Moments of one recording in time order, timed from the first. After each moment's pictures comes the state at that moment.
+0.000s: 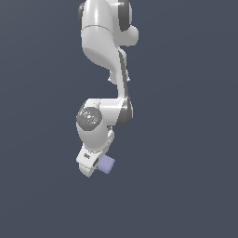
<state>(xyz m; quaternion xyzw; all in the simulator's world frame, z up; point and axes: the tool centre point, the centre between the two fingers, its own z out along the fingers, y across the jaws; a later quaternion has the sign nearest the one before) 0.096 -0.081 0.067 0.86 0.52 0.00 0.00</state>
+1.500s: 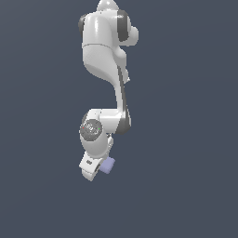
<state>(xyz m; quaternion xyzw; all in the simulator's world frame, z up) 0.098 -0.084 0.014 0.85 0.53 0.00 0.00</state>
